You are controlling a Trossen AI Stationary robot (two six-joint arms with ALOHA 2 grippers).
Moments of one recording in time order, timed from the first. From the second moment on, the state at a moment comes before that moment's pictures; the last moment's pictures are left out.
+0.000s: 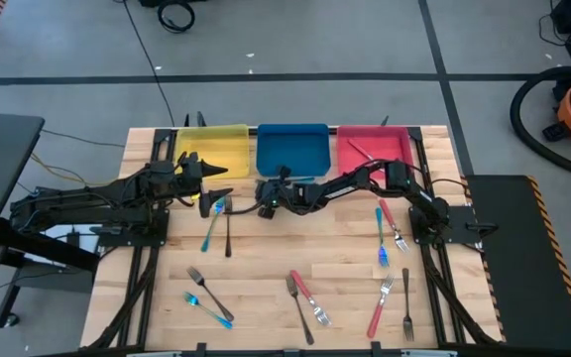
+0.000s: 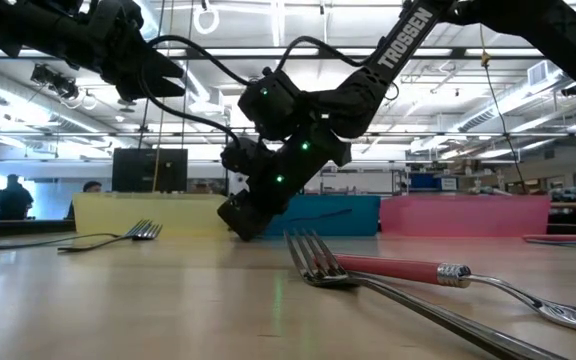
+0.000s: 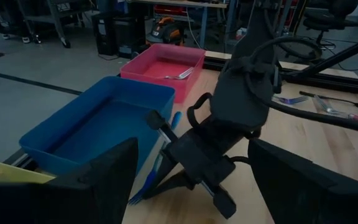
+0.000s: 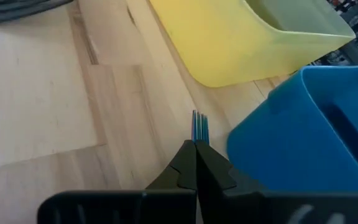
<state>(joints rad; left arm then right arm) 0.23 0.64 0.41 0.00 -0.08 -0.06 -0.10 2.28 1.40 0.21 0.56 -0.16</state>
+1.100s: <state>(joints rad) 0.23 0.64 0.41 0.00 -0.08 -0.04 -0.13 2.24 1.39 0.08 0.55 -0.11</state>
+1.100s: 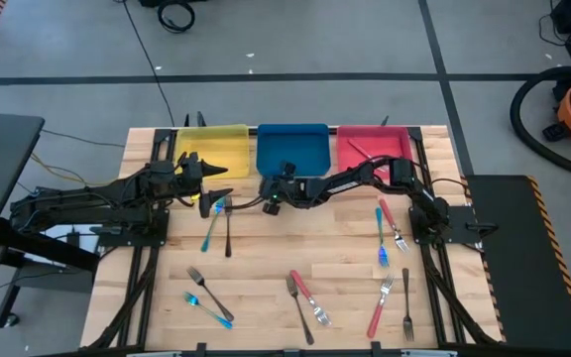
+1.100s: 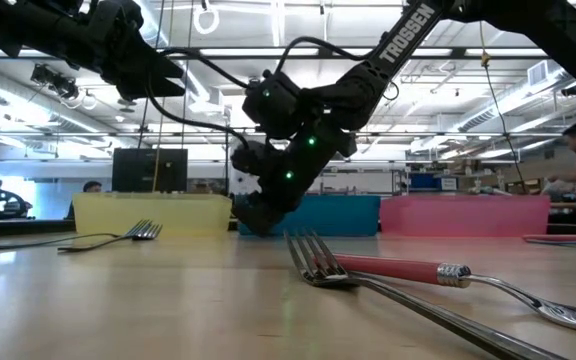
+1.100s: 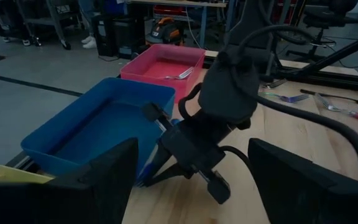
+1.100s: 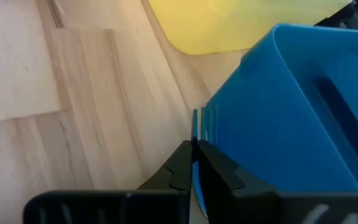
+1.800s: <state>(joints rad) 0.23 0.64 0.41 0.00 -0.08 -0.04 -0.14 2.24 1.39 0.05 0.56 -0.13</state>
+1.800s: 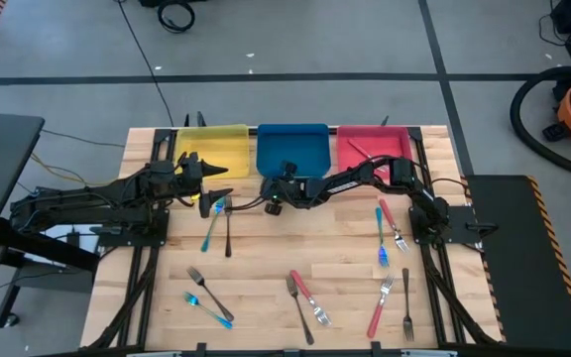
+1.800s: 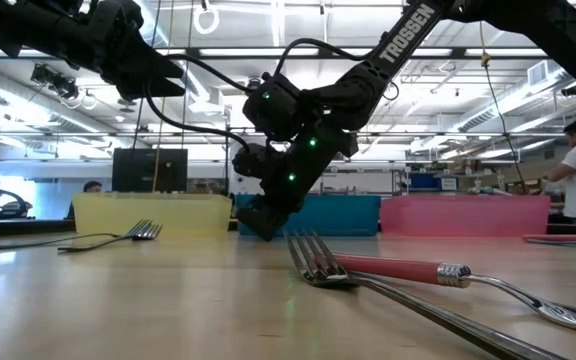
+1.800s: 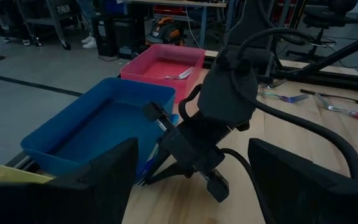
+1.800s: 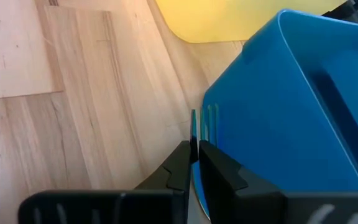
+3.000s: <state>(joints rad) 0.23 0.64 0.41 0.00 -0.08 -0.04 -0.14 2.23 1.39 0.10 0.62 -0.13</state>
